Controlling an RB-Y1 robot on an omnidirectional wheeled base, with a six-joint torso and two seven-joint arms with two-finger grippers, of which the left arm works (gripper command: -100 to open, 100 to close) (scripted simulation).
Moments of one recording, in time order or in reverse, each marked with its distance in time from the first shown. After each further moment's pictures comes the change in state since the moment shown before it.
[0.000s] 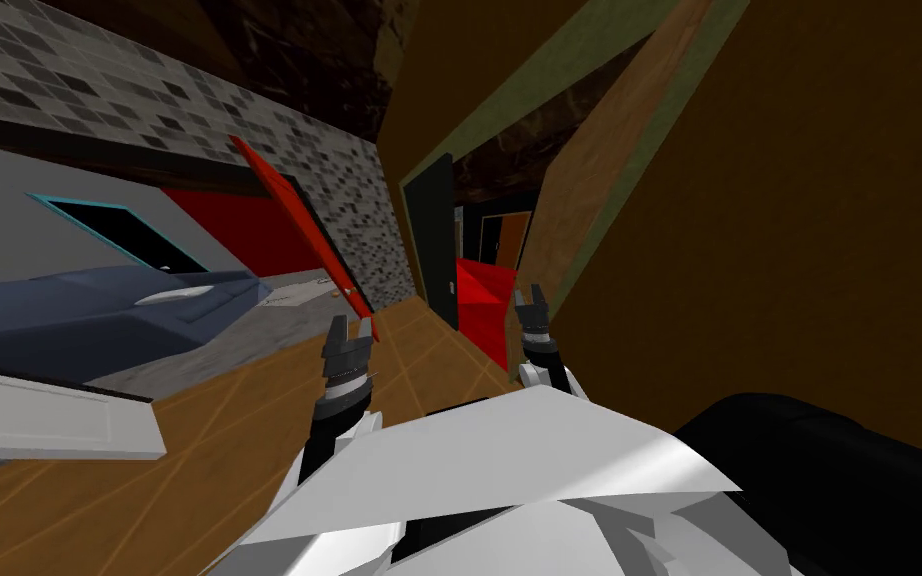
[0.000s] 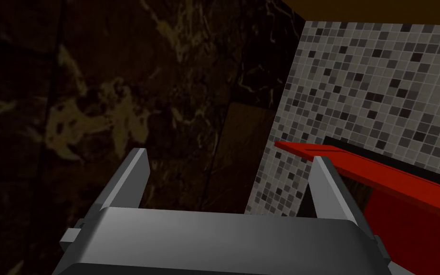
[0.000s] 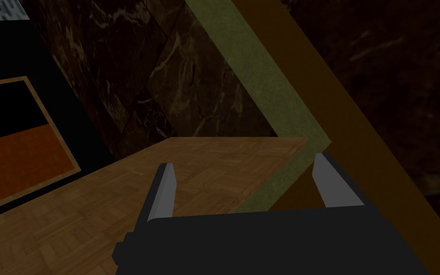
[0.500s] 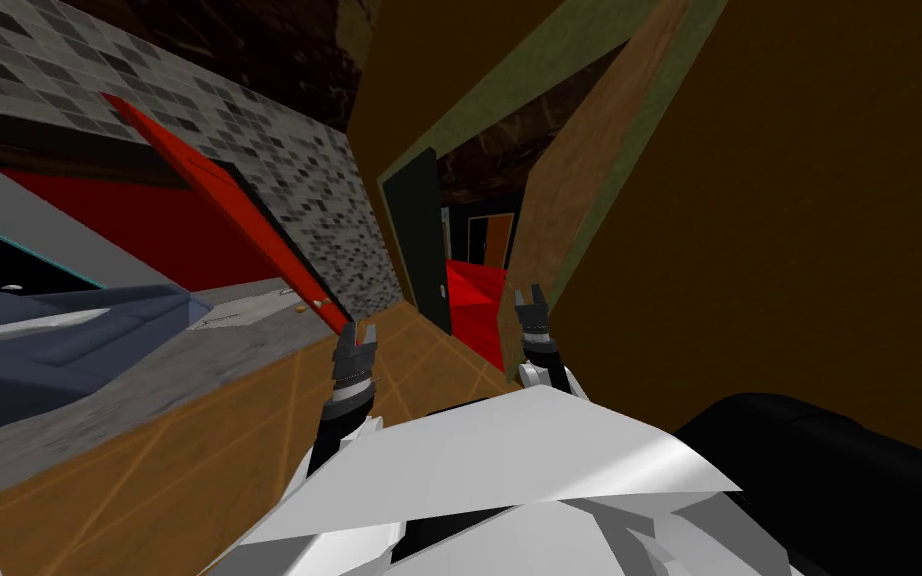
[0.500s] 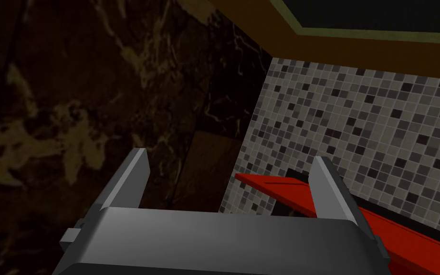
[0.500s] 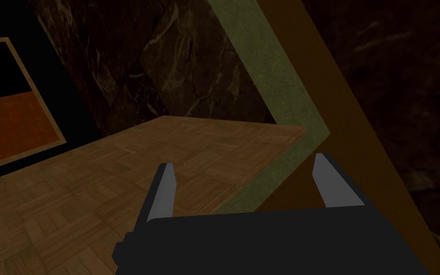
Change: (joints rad) arm -0.004 0.025 0.004 0.102 0.021 -0.026 0.006
